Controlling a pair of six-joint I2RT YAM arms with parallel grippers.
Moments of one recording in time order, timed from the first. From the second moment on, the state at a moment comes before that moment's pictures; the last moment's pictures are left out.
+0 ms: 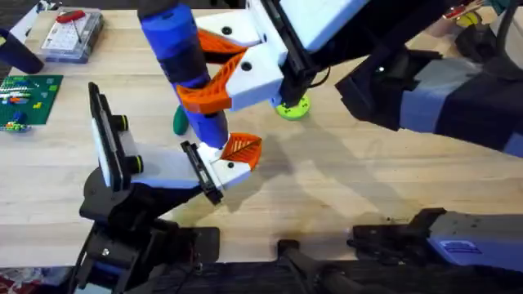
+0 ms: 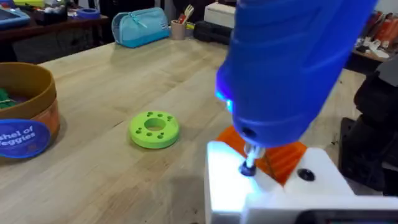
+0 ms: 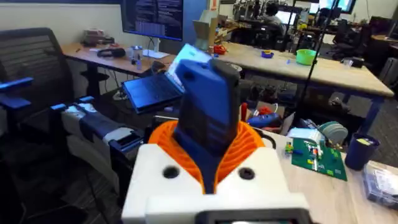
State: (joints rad) left arm -0.24 0.00 0.01 -0.07 0.80 -0.09; right arm 0.69 1.49 0.95 0.91 -1.23 0.23
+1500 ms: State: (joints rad) left arm -0.24 0.01 0.01 -0.07 0.80 -0.09; right arm 0.69 1.51 0.95 0.92 -1.23 0.23
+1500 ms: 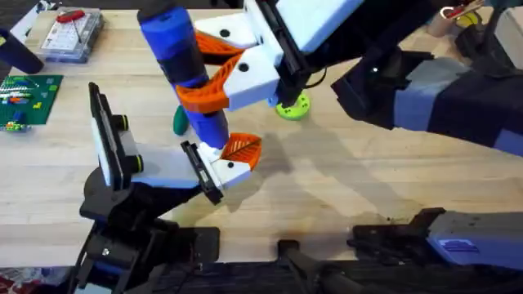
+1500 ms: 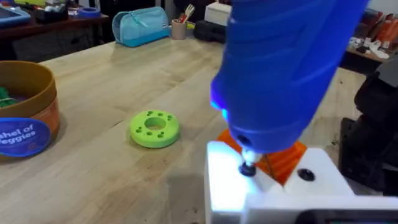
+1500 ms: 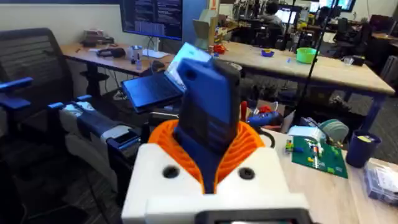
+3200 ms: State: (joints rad) left arm -0.24 0.01 0.01 -0.07 0.80 -0.09; right arm 0.60 1.54 1.42 -0.10 -1.01 0.10
